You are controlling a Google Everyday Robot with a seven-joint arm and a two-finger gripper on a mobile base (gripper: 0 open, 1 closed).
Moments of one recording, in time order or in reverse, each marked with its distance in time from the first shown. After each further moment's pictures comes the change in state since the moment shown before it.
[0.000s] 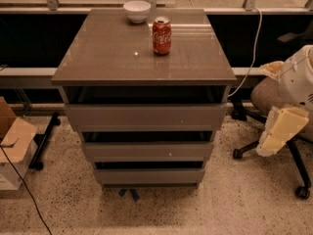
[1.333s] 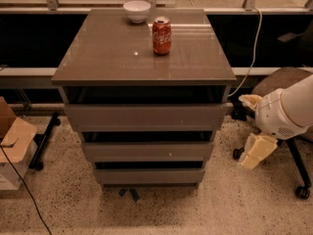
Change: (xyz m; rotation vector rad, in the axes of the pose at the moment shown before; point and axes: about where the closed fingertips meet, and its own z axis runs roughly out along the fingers) arm 0.027 0.008 0.101 -0.041 -0.125 0.011
